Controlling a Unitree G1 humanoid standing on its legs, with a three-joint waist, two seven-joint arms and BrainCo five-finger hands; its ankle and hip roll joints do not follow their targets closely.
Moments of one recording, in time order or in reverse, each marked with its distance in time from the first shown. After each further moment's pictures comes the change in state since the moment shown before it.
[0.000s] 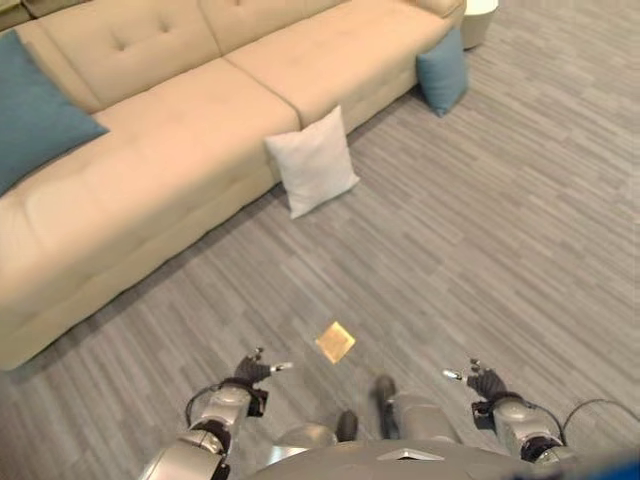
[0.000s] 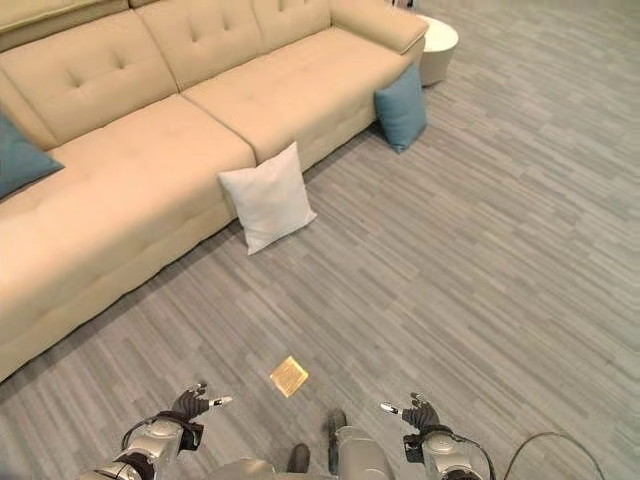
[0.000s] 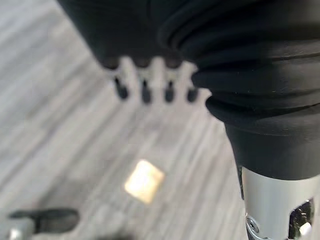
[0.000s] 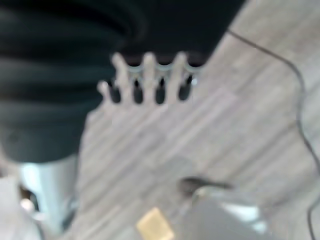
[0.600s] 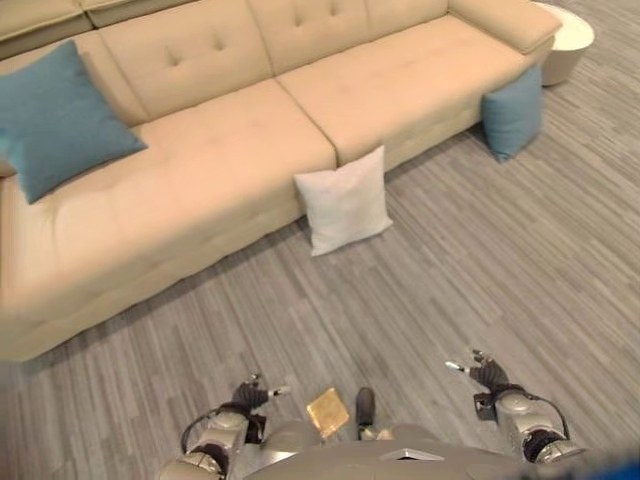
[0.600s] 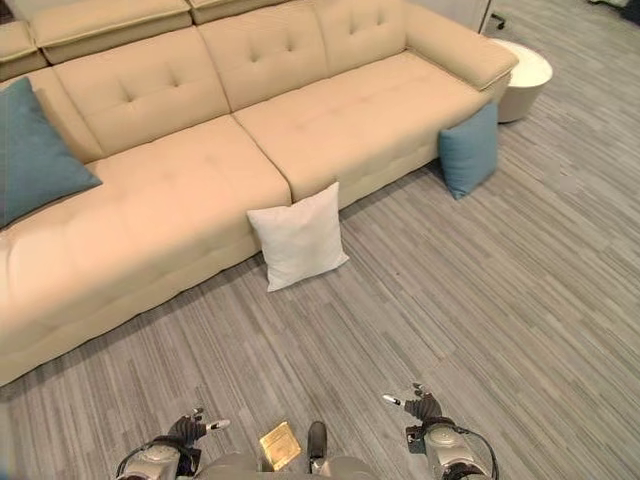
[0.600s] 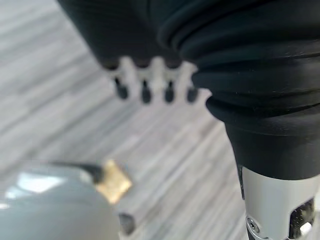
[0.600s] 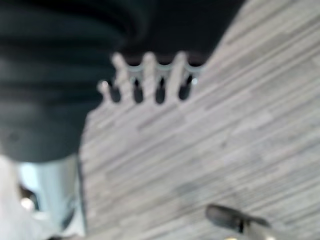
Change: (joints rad) left arm 0.040 -0.031 0.010 -0.032 0.008 0.002 -0.001; right arm -0.049 -0.031 -0.003 -0.008 0.006 -0.010 -0.008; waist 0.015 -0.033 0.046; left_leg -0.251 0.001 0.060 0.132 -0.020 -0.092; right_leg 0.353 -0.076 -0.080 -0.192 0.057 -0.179
